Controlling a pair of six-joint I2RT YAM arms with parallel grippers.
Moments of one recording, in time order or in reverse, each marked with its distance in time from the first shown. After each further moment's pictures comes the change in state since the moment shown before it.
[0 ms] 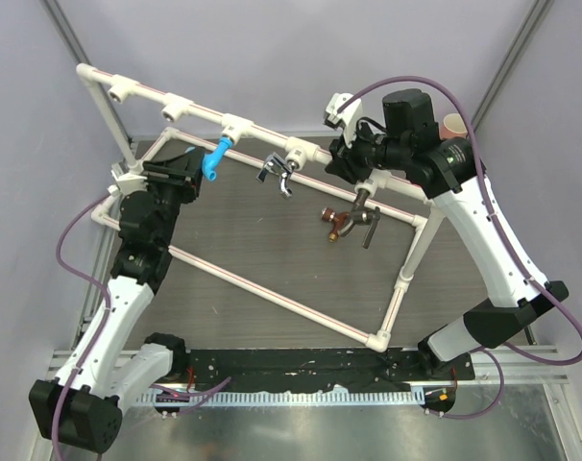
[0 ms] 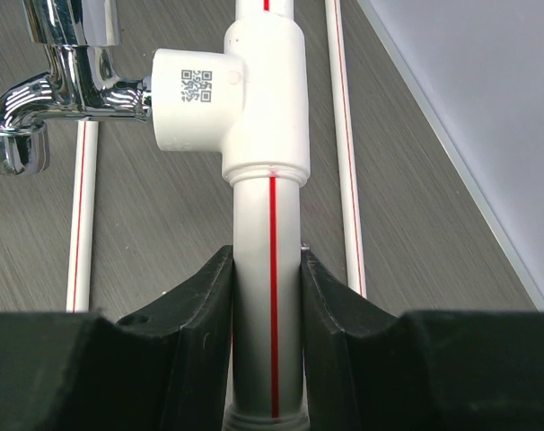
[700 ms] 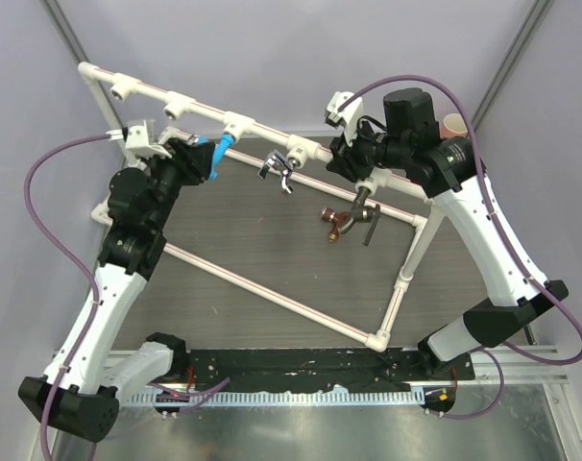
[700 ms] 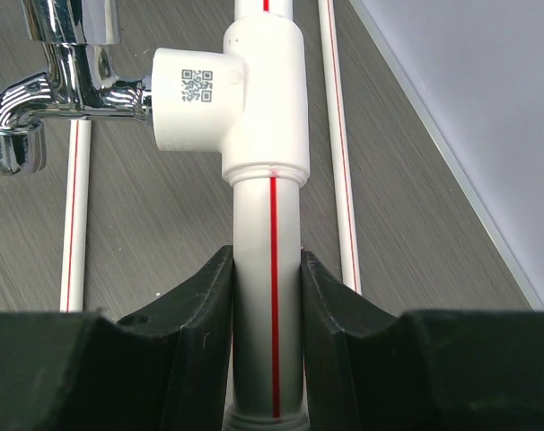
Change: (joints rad) left arm -0.042 0.072 0.259 -0.176 0.111 0.948; right arm -0.005 0.005 0.000 0.009 0.011 -0.003
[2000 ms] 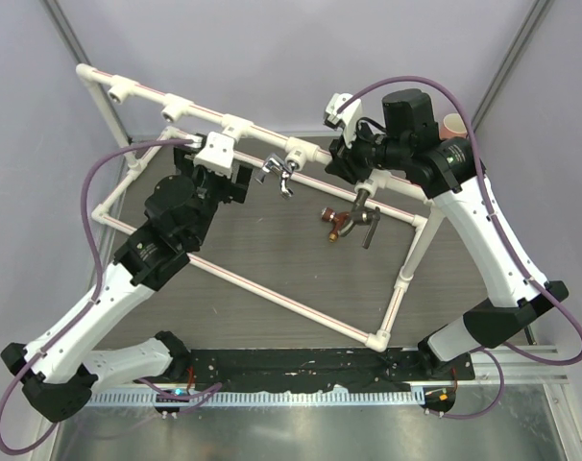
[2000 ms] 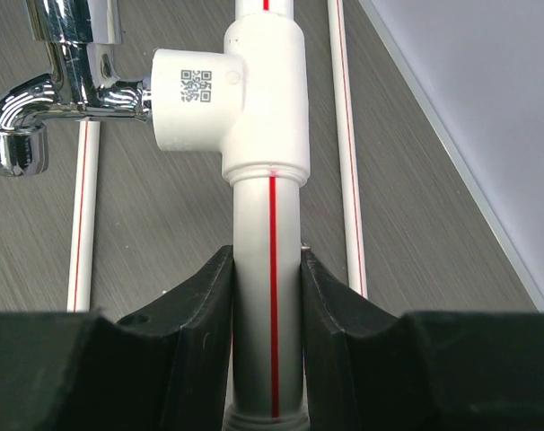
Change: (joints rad) left arm -0.490 0.047 0.150 -0.201 -0.513 0.769; right arm 0.003 -0.002 0.001 -0.013 -0.013 0.001
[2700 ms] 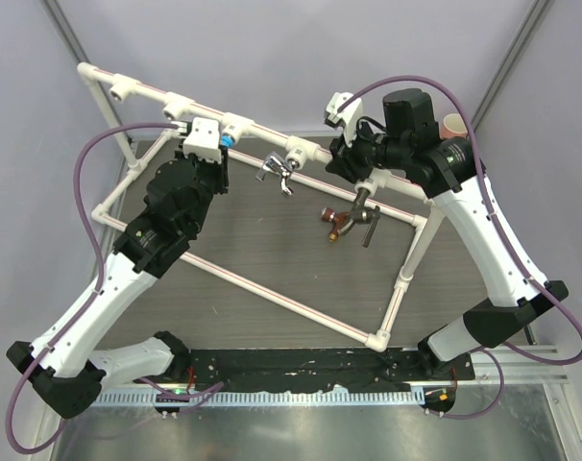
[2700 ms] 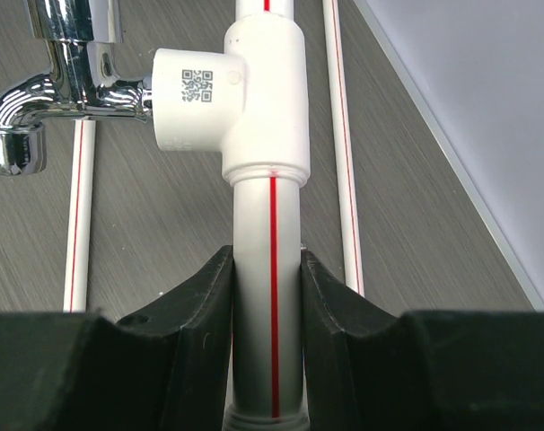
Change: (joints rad) left arm 0.095 0.053 0.071 -0.094 -0.006 -0.279; right arm 0.000 0.000 0.000 0.006 0.006 -0.001
